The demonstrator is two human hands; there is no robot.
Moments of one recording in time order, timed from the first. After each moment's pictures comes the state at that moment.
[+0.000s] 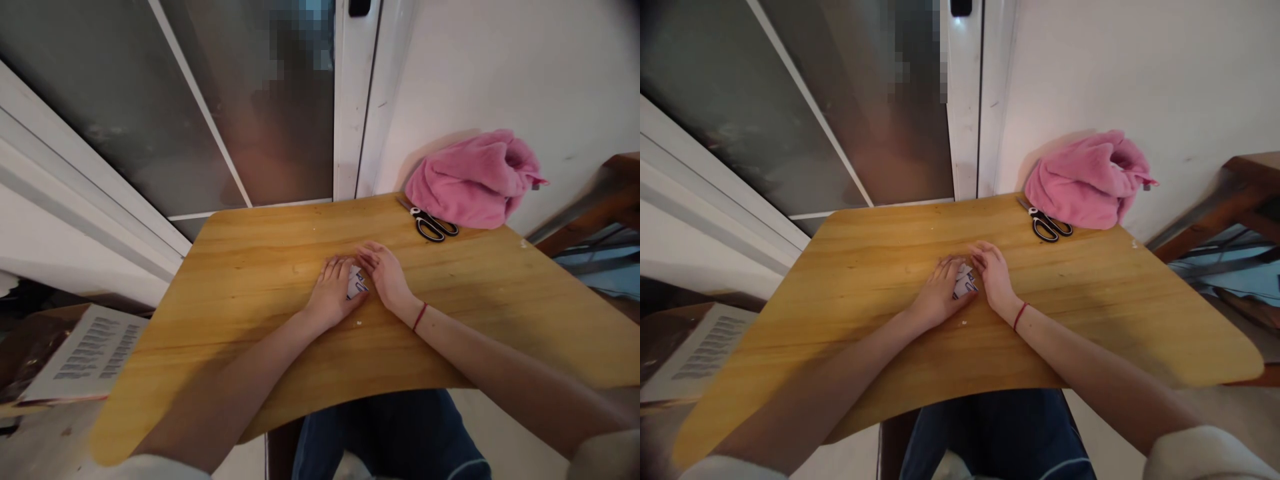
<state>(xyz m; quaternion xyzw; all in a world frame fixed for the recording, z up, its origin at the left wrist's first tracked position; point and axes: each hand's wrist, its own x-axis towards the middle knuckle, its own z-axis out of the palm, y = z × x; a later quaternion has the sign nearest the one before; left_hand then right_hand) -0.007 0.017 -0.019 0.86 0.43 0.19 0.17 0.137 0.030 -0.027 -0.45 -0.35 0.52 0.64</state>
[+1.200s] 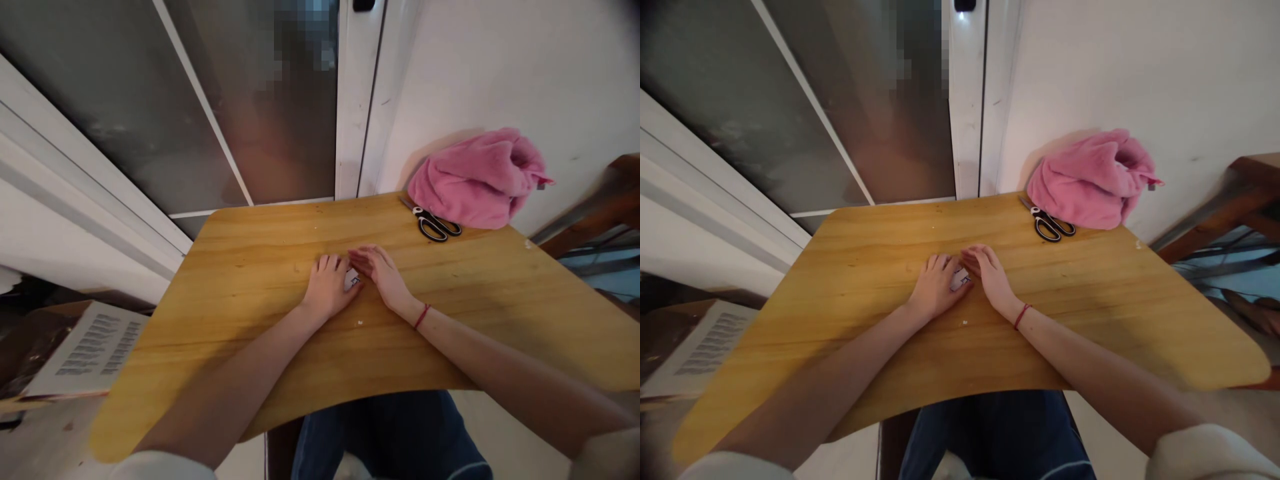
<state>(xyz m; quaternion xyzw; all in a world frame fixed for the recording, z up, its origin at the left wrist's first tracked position) -0.008 0.026 -0.013 0.86 0.48 0.16 0.04 0.135 0.027 -0.028 -0.44 -0.39 0.54 0.61</state>
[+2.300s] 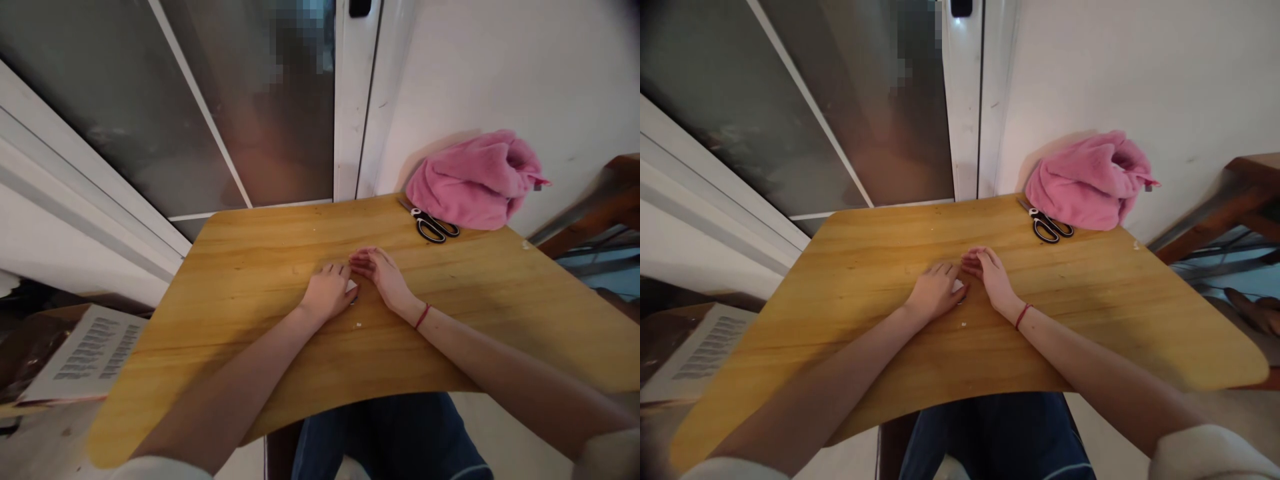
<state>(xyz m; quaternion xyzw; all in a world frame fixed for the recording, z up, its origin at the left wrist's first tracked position) -0.008 0.025 -0.010 0.89 0.46 0.09 0.00 0.137 0.030 -0.026 -0.42 -0.33 0.56 0.63</state>
